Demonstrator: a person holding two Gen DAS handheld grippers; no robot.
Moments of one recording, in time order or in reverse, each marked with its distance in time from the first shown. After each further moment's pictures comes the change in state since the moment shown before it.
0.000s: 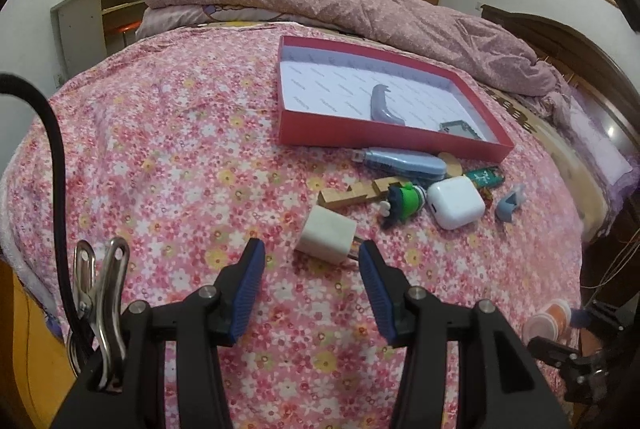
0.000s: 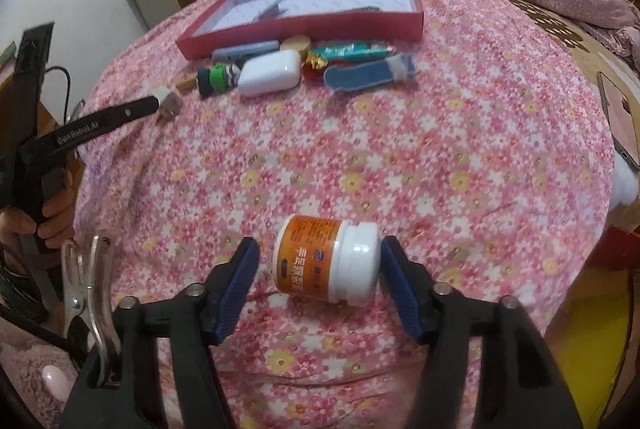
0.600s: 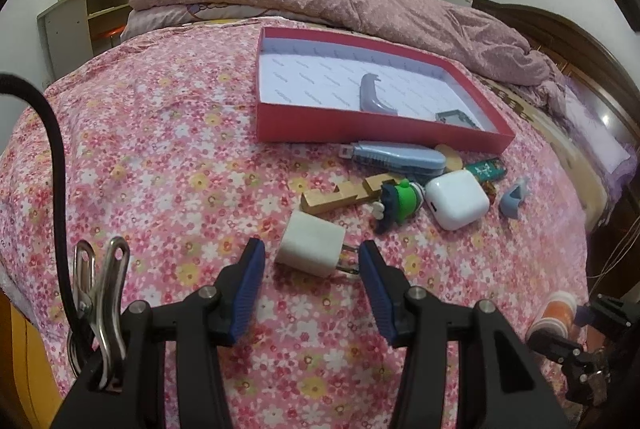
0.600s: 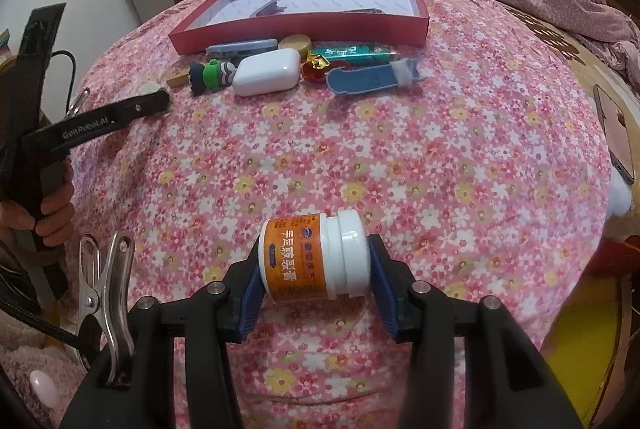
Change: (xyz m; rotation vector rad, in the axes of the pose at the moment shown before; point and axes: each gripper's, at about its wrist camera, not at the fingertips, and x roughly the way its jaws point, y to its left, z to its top) left arm 0.023 -0.010 0.003 0.043 0.009 -0.015; right arm 0.007 0.005 0.003 -0.021 -0.024 -0.043
